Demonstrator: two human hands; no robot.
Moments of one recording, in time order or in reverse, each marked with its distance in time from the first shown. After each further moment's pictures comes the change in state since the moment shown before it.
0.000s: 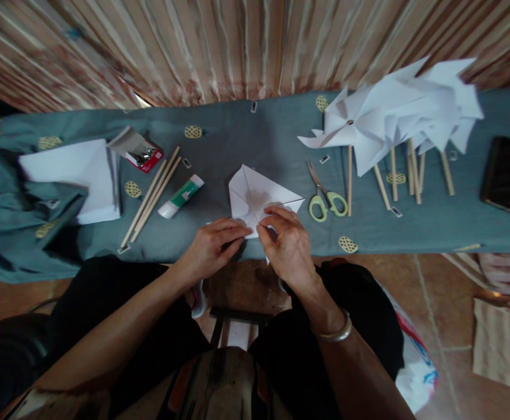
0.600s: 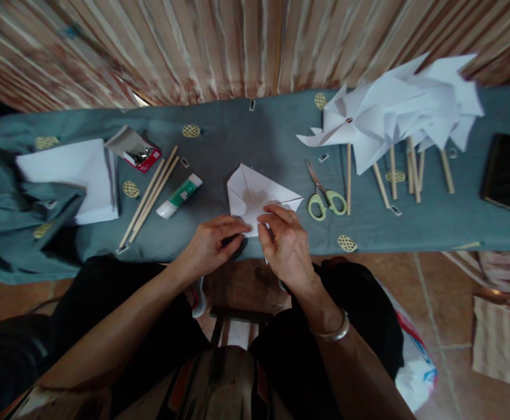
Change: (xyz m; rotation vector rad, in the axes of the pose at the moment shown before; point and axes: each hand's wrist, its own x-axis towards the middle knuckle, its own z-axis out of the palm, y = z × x) left_hand 0.005 0.002 -0.001 -0.025 -0.016 -0.084; right_hand -0.003 0.002 0.000 -0.065 -0.001 -0.068
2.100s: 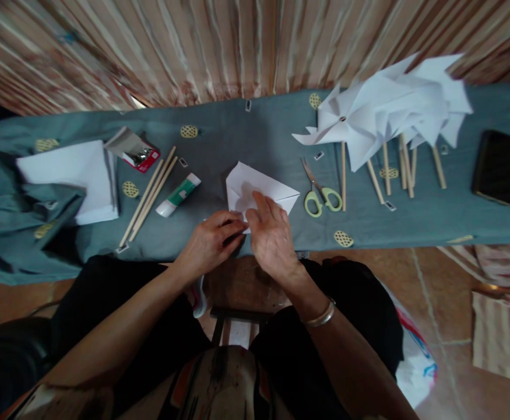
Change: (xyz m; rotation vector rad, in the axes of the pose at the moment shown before) left_hand -0.003 -0.001 0.003 0.218 0.019 0.091; right_hand 0.003 -0.007 0.018 -0.288 -0.121 -0.132
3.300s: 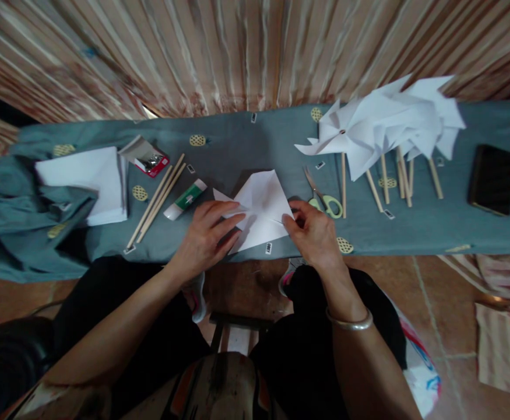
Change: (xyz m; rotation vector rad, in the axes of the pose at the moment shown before) left_hand 0.001 -0.007 -0.017 0.215 0.179 0.163; right_hand 0.005 0.050 -0.041 0.283 0.004 0.486
